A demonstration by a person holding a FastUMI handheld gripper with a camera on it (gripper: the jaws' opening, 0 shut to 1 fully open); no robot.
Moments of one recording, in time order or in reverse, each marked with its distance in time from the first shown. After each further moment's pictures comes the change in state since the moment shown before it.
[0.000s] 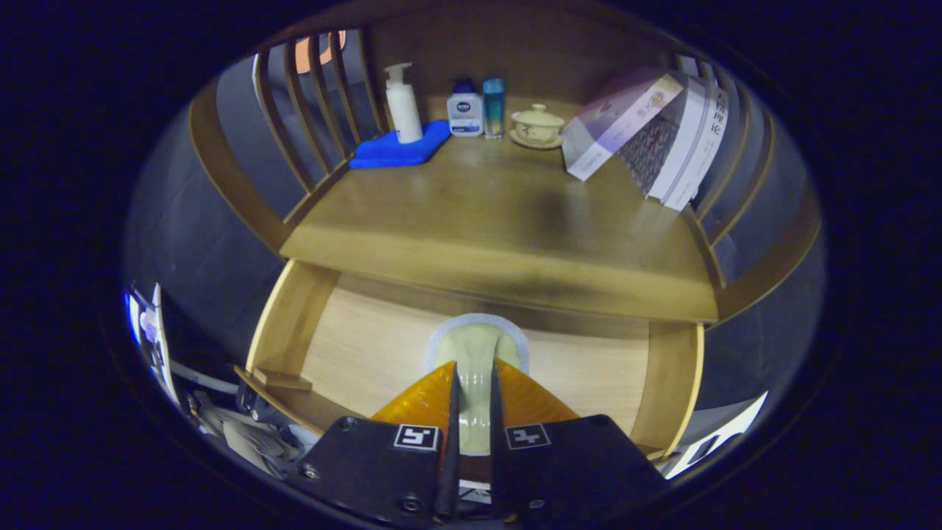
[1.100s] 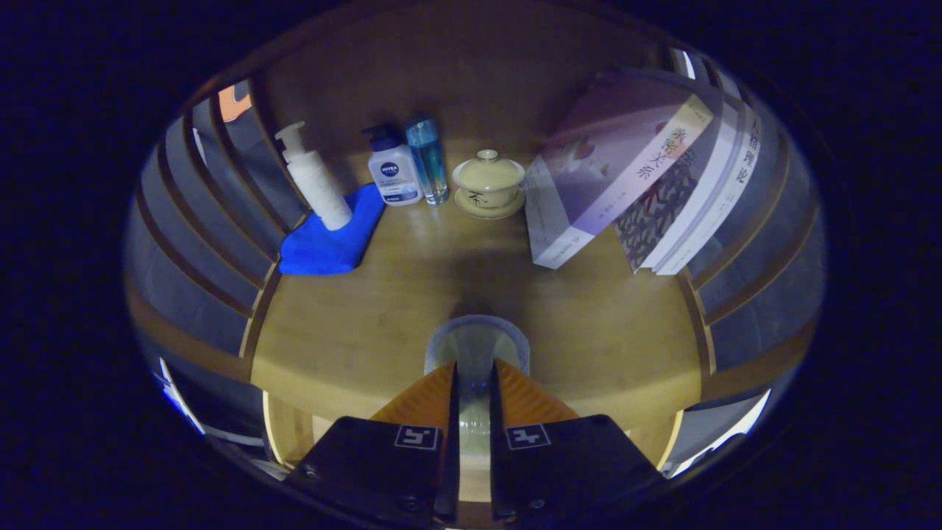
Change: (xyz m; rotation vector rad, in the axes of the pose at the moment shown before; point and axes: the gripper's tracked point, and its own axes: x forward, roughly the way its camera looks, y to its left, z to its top) arm 0.059 -0.038 0.138 0.165 -0.028 -0.065
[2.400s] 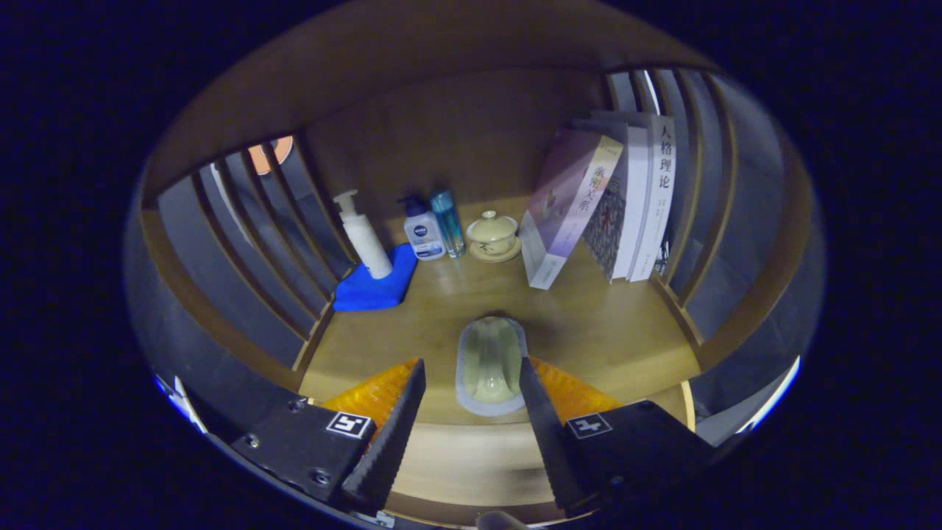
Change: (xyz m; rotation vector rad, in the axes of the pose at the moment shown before) arm -0.093 0.011 -0.026 0.073 -0.335 0.091
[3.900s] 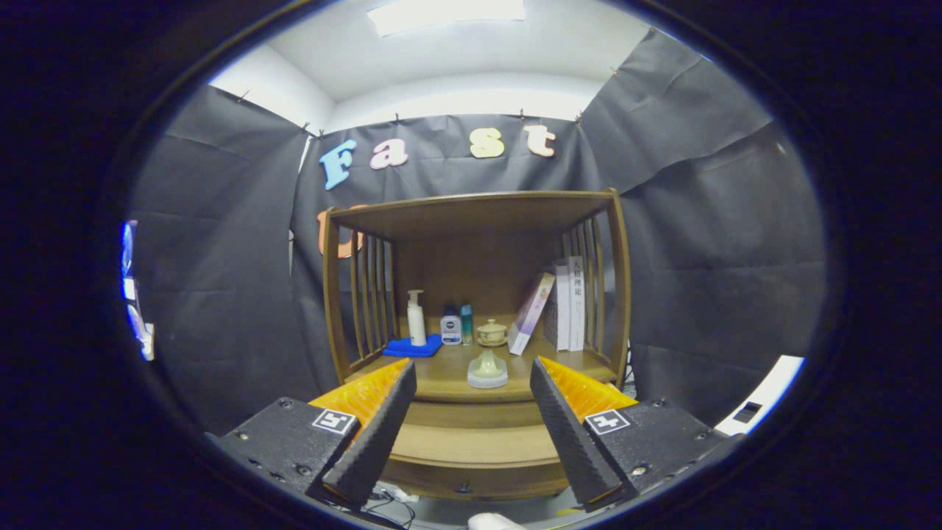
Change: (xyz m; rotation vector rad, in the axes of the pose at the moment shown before) arm -0.206 0.002 -0.146 -0.139 -0.709 0.001
